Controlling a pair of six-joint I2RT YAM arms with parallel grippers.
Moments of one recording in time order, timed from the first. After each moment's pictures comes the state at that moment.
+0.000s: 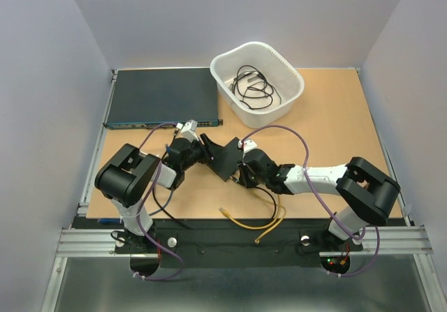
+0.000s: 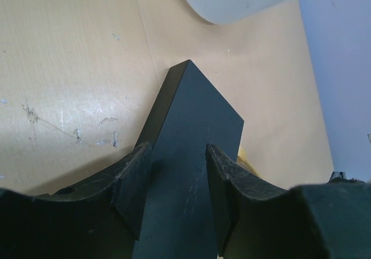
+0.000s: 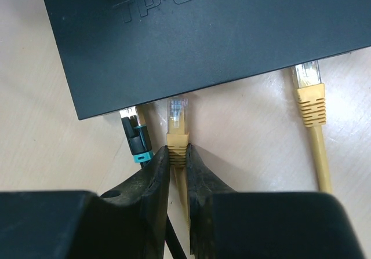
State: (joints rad) left arm -0.49 1.70 0.42 0.98 0.24 -0.80; right arm 0.92 1.56 0.68 0.11 0.15 0.42
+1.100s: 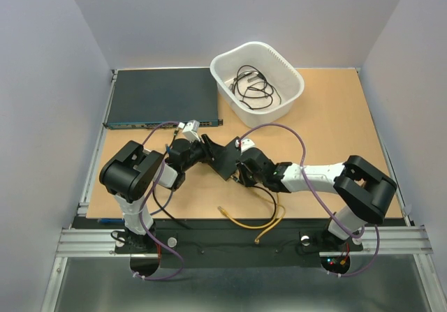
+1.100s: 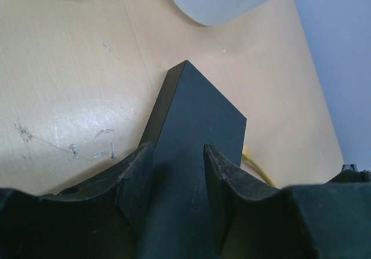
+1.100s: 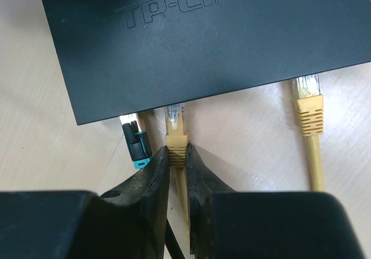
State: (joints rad) left arm -0.49 1.77 0.42 1.10 0.26 -0.74; right arm 0.92 1.58 0.73 0.06 0.19 0.39
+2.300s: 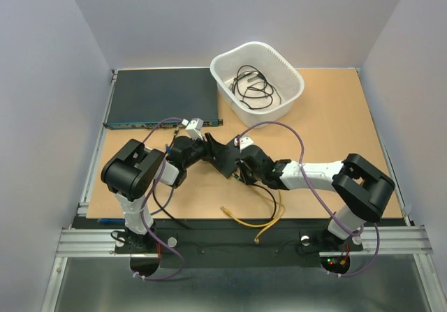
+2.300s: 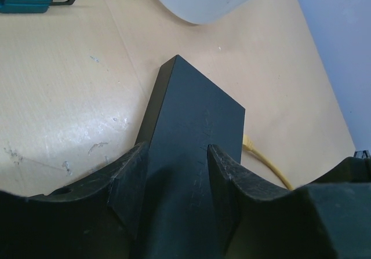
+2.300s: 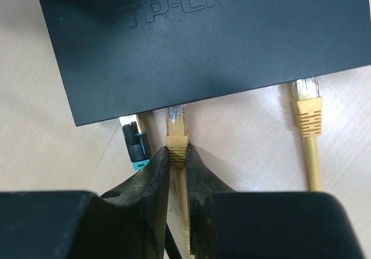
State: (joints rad) left arm -0.49 1.78 0.45 1.07 0.30 -0.68; right arm 0.91 1.60 0.75 0.04 0.20 0.34
